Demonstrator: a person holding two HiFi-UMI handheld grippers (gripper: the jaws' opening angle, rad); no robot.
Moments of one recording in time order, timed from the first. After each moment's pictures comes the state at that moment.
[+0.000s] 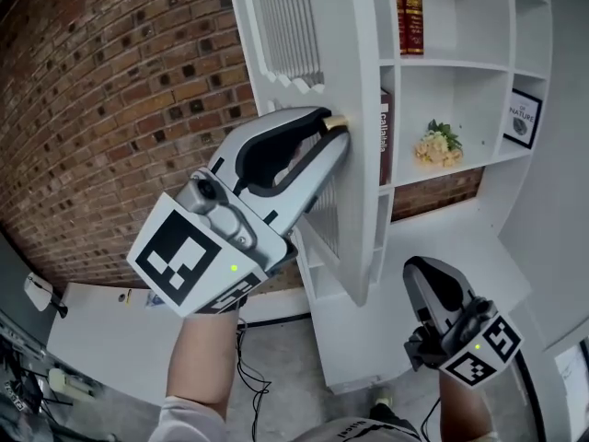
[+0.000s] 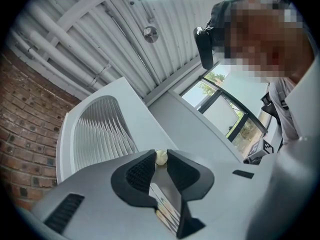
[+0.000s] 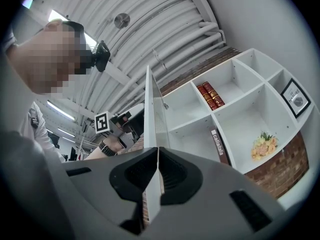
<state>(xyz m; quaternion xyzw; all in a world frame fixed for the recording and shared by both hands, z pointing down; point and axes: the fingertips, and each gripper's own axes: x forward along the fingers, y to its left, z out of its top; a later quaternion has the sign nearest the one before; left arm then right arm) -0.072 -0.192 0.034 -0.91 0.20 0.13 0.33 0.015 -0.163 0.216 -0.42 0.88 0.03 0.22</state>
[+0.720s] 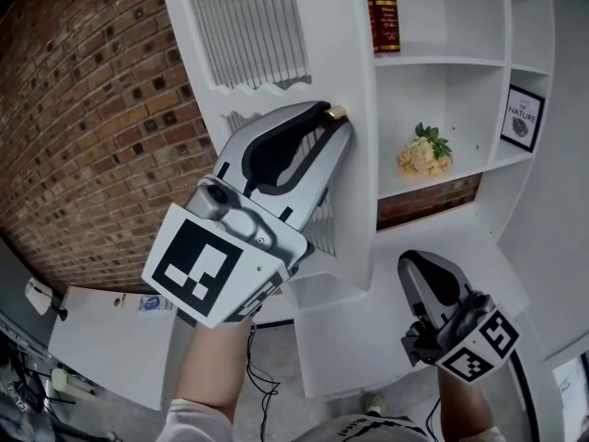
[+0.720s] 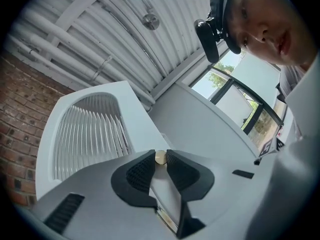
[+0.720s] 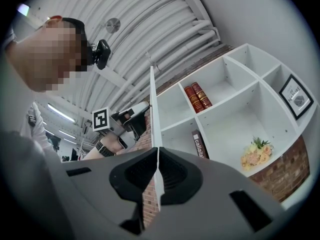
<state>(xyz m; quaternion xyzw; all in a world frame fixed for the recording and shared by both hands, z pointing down) 0.021 -0.250 0.031 -0.90 0.27 0.13 0.32 0.096 -0.220 0.213 -0.41 0.89 0.02 0.22</state>
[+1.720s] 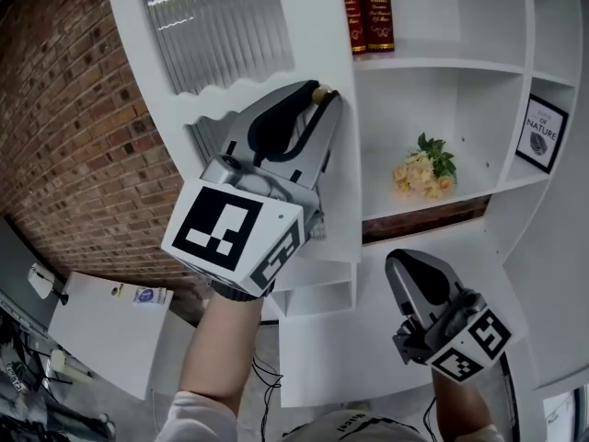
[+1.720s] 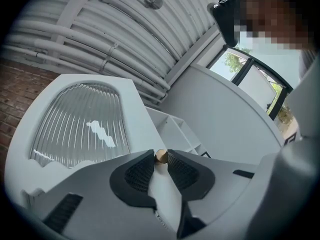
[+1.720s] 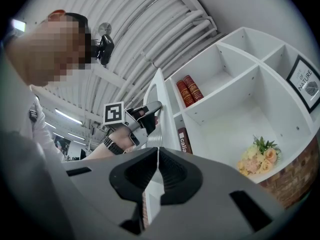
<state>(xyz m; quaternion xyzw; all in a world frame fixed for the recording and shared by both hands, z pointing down) 0.087 -0.367 0.029 -0.87 0.38 0.11 0.29 0.152 -0.301 0.217 -0.36 0.91 0.02 0.21</state>
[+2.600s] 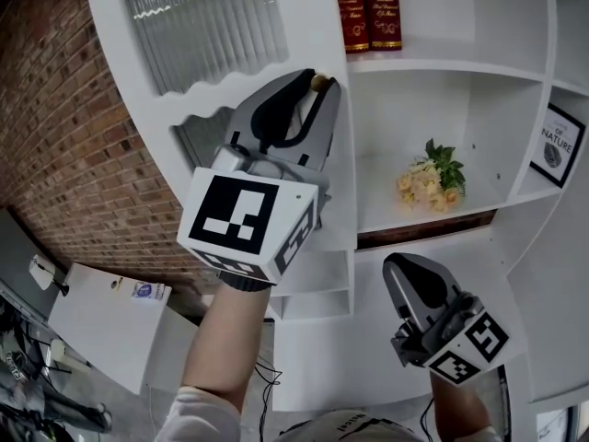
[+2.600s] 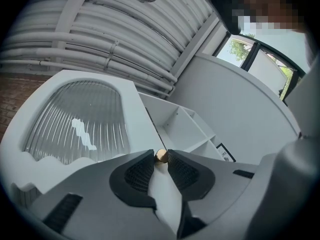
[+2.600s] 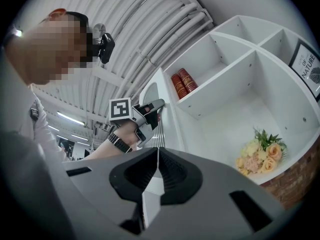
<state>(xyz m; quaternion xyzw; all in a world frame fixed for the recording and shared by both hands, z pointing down) 0.097 -0.426 0.029 -0.84 0.44 0.11 0.30 0.165 -0.344 0.228 -0.34 0.92 0.00 0.20</state>
